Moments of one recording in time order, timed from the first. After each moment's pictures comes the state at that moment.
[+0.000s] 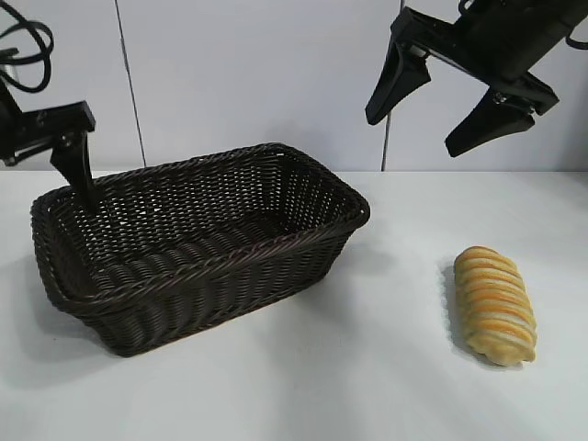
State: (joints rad) left arm -0.20 1.77 -1.06 -0.25 0.63 -0.27; right arm 0.16 1.74 -1.33 0.53 0.79 -0.30
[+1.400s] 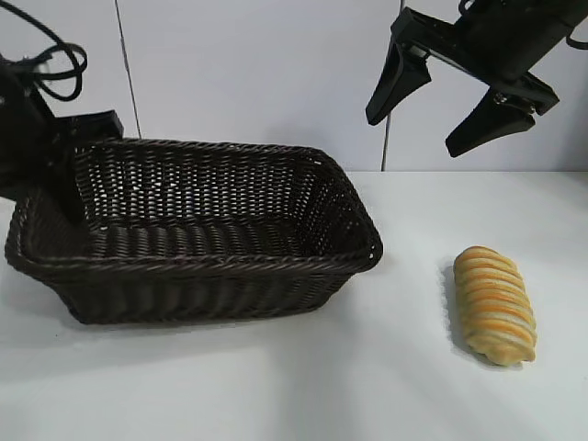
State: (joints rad) left arm -0.20 1.84 -1.41 -0.33 0.90 -0.02; right arm 0.16 1.74 -1.33 0.53 0.79 -0.30
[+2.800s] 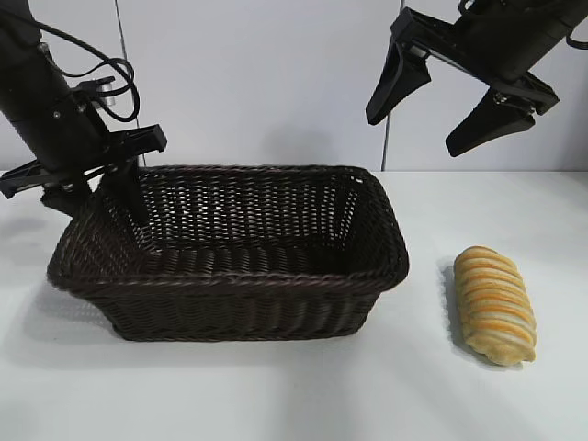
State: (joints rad) left arm -0.20 2.00 -1.44 -0.33 0.87 0.01; right arm 0.16 1.74 -1.33 0.53 0.79 -0.30
